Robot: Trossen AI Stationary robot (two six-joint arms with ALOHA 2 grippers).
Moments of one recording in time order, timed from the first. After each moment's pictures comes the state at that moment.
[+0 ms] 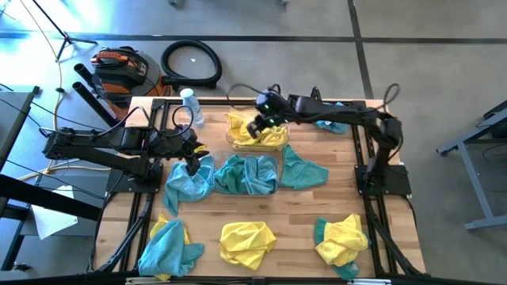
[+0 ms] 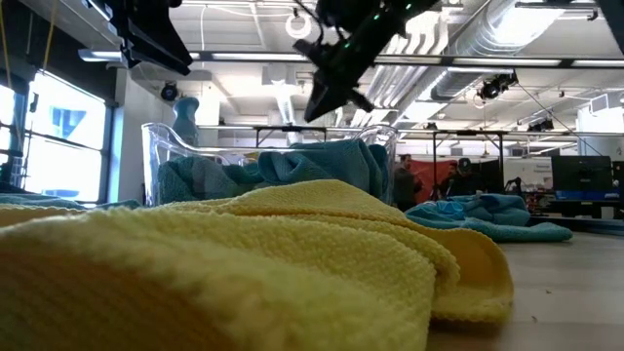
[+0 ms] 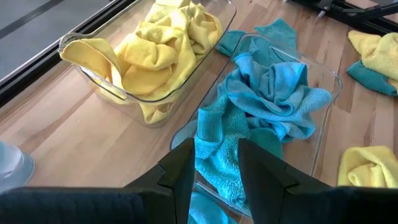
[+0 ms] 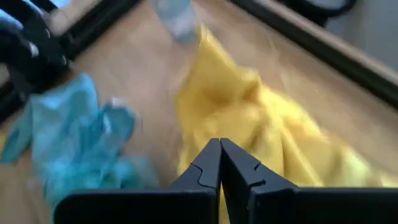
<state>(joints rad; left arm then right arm) -0.03 0.87 0.85 -0.70 -0.32 -0.44 -0.31 1.82 1.57 -0.57 0.04 0.45</state>
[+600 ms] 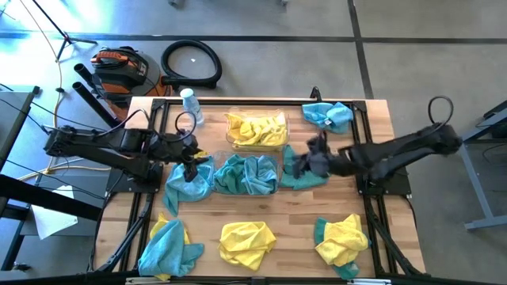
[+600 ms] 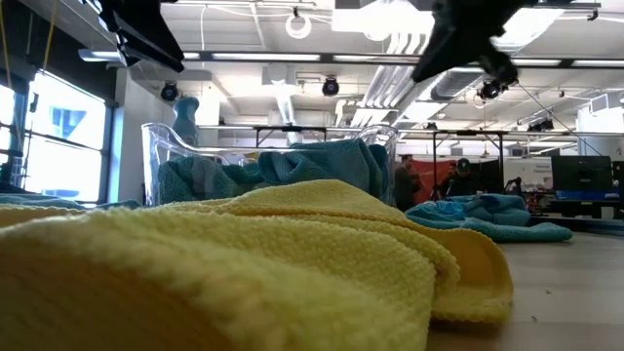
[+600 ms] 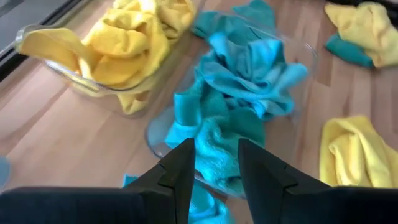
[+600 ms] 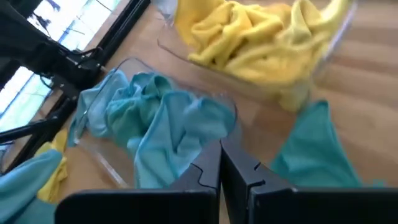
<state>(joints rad) -0.10 0.88 0.86 -0.73 -0.27 -0.42 0.24 1.19 0.93 -0.54 0.57 1.15</state>
